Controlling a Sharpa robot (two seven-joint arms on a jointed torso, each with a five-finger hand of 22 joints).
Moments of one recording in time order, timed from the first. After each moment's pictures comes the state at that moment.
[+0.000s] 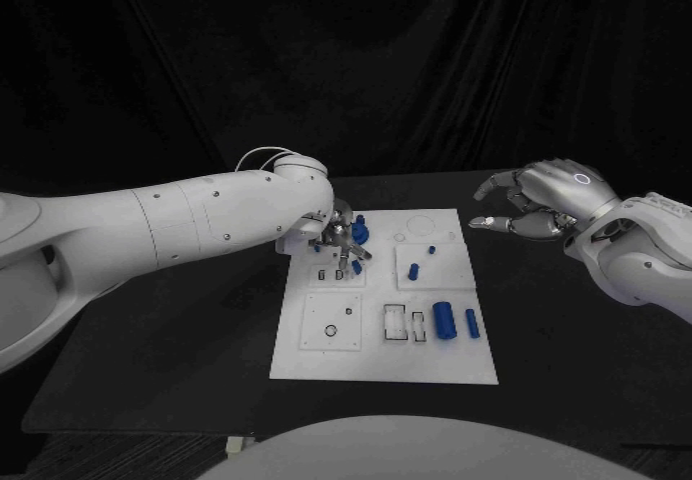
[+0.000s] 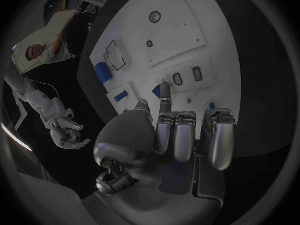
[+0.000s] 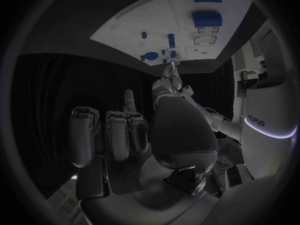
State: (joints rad) left arm 1.36 -0.43 -0.21 1.20 -1.04 0.38 -0.56; left_hand 1.11 0.23 -0.22 0.22 0.14 1.06 0.04 0.41 0.48 1.47 -0.02 1.57 1.31 1.47 -0.07 1.57 1.31 0.05 1.47 0.05 1.52 1.31; right arm 1.31 -1.09 -0.21 1.65 -1.69 -0.55 -0.01; right_hand 1.21 -0.08 0.07 0.28 0.07 0.76 0.08 0.39 0.28 1.46 -0.01 1.57 1.31 1.47 -0.07 1.57 1.31 0.04 1.47 0.04 1.48 1.31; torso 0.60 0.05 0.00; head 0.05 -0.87
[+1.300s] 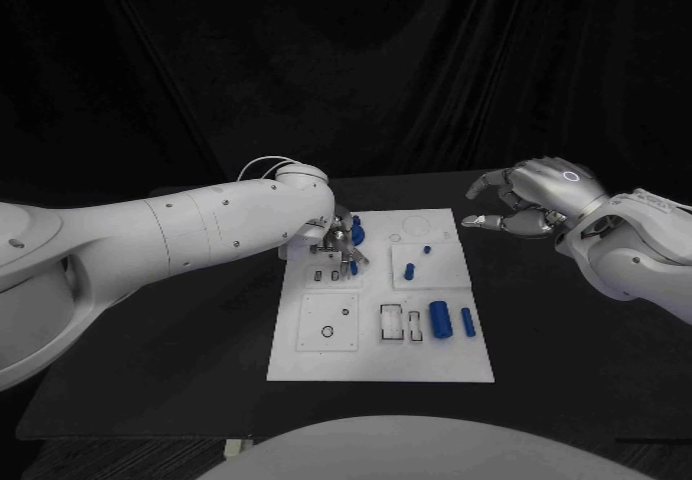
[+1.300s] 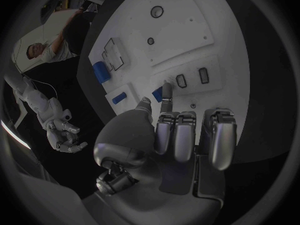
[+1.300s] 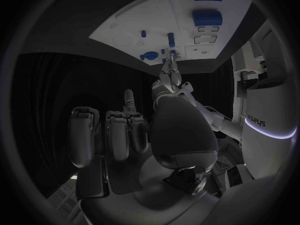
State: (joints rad) left arm 1.33 -0.39 -0.21 1.12 -1.04 0.38 -0.53; left_hand 1.12 0.20 -0.14 0.15 0.17 1.07 0.05 0.29 0.47 1.46 -0.02 1.57 1.31 1.47 -0.07 1.57 1.31 0.05 1.47 0.05 1.52 1.31; right arm 1.31 -1.08 -0.21 1.65 -1.69 -0.55 -0.02; right_hand 1.21 -0.08 0.07 0.28 0.07 0.76 0.09 0.39 0.28 1.46 -0.01 1.57 1.31 1.47 -0.07 1.57 1.31 0.04 1.47 0.04 1.48 1.31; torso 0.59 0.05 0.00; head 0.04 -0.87
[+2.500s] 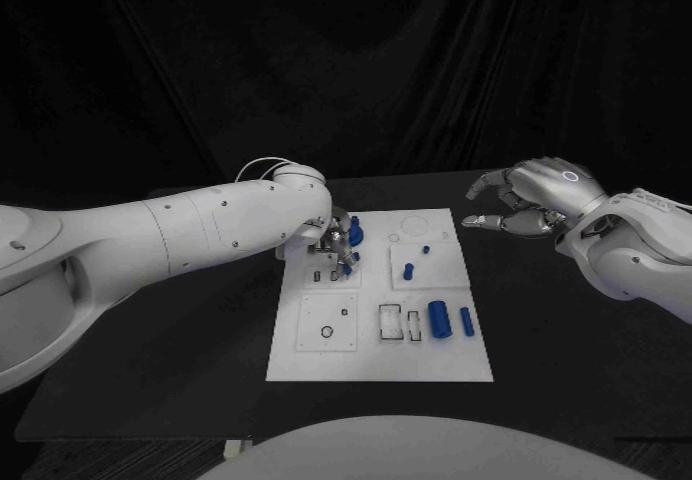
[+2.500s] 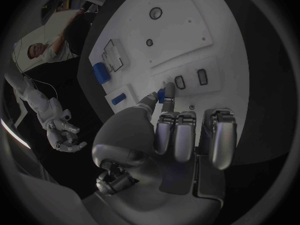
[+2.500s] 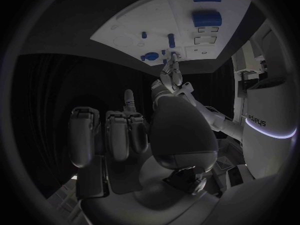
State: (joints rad) left arm 1.32 -0.38 -0.21 1.11 -1.04 0.39 -0.51; left_hand 1.16 0.16 0.10 -0.03 0.30 1.11 0.05 0.18 0.47 1.46 -0.02 1.57 1.31 1.47 -0.07 1.57 1.31 0.05 1.47 0.05 1.51 1.31; right arm 1.31 -1.08 -0.21 1.65 -1.69 -0.54 -0.02; right_hand 1.22 -0.08 0.07 0.28 0.07 0.76 0.09 0.39 0.28 1.46 -0.01 1.57 1.31 1.47 -0.07 1.57 1.31 0.04 1.47 0.04 1.48 1.31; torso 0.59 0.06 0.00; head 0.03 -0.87
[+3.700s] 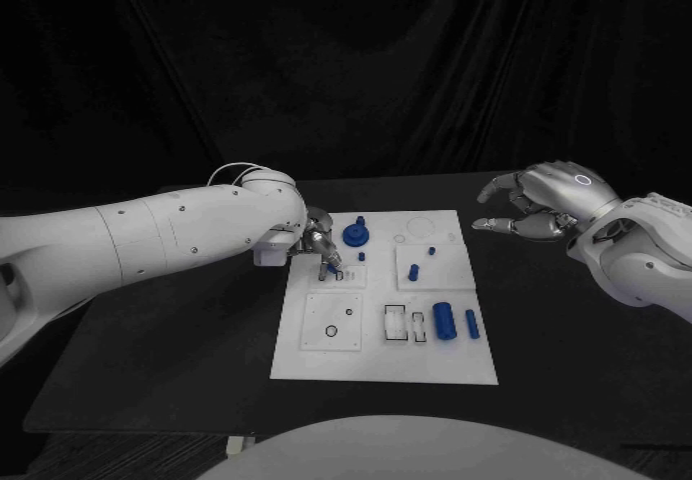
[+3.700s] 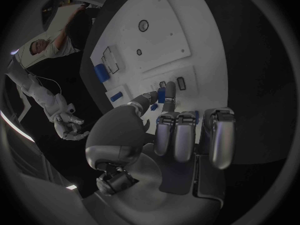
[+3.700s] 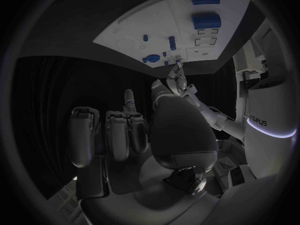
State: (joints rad) left arm 1.32 -0.55 -0.21 1.25 -1.04 0.31 -0.48; left_hand 1.01 0.03 0.40 -0.07 0.46 1.14 0.05 0.17 0.59 1.47 -0.02 1.57 1.31 1.47 -0.07 1.57 1.31 0.05 1.47 0.05 1.49 1.31; right arm 1.31 -1.09 -0.21 1.65 -1.69 -0.52 -0.04; right_hand 1.23 -0.08 0.07 0.28 0.07 0.77 0.09 0.39 0.27 1.46 -0.01 1.57 1.31 1.47 -0.07 1.57 1.31 0.04 1.47 0.04 1.48 1.31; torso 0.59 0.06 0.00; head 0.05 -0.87
